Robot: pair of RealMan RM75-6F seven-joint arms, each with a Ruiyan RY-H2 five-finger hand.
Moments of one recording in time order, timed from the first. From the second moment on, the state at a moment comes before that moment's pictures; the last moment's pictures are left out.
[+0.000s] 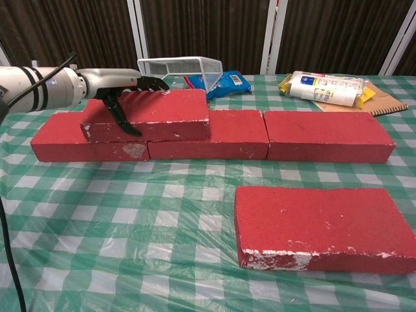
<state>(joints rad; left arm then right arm) -0.98 -1.51 -0.21 -1.15 1.19 0.60 -0.07 0.17 -1.13 -0.03 -1.63 -1.59 1.33 -0.03</state>
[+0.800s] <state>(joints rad) -0.97 -1.49 -0.19 -1.18 1.24 0.62 -0.11 0.17 -1.13 -0.03 -1.63 -1.59 1.34 -0.03</state>
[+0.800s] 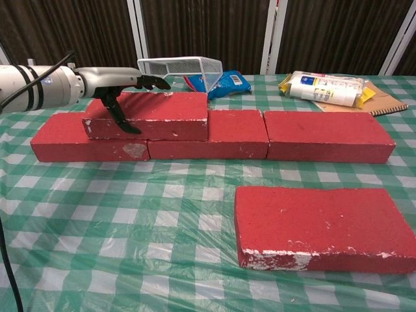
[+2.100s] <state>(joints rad) -0.42 -1.27 0.07 -1.40 1.45 1.22 -0.08 0.44 -1.40 -0.01 -1.63 -1.44 0.90 -0.11</state>
